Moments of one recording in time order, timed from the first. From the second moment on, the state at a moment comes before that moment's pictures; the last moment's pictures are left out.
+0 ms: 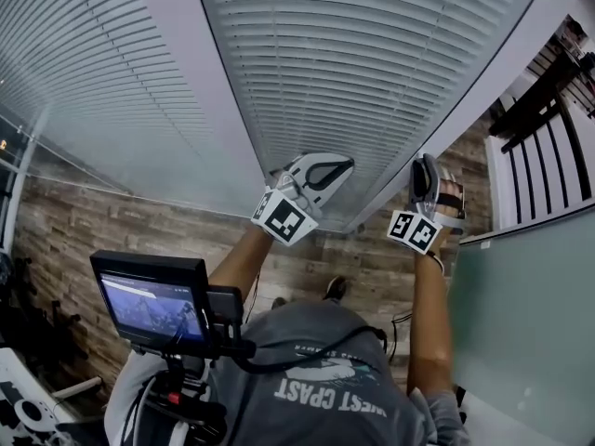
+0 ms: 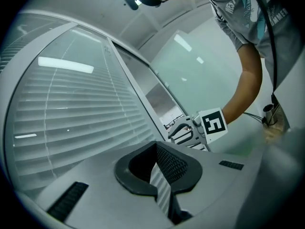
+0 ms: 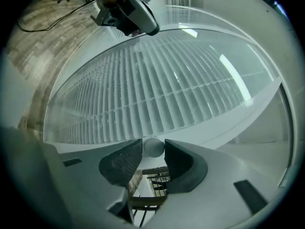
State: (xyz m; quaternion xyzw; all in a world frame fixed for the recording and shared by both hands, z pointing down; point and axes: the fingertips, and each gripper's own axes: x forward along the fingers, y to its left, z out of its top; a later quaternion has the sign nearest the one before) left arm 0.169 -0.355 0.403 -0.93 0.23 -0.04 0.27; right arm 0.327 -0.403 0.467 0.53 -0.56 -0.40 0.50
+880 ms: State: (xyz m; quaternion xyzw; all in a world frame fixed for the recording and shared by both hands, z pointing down) left arm 0.157 -0.358 0.399 -0.94 0.22 -0.04 0.27; right arm 0.325 -0.413 0.454 0.60 -0.59 -0.31 0.45
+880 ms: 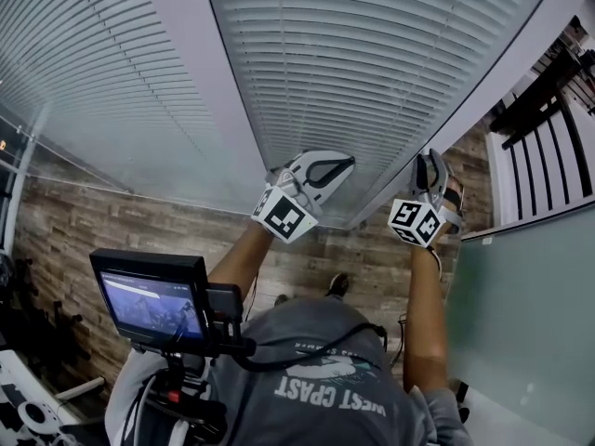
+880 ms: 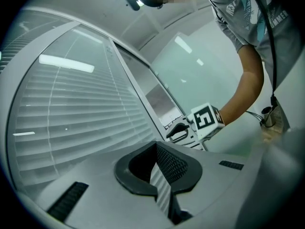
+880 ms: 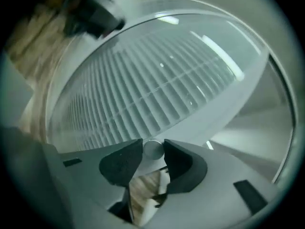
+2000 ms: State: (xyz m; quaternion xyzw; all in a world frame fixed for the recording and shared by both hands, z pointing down) left arm 0.159 -0.354 0.402 -0.94 0.21 -0.04 0.27; right arm 0.341 -0.403 0.441 0.69 -0.70 -0.06 0.14
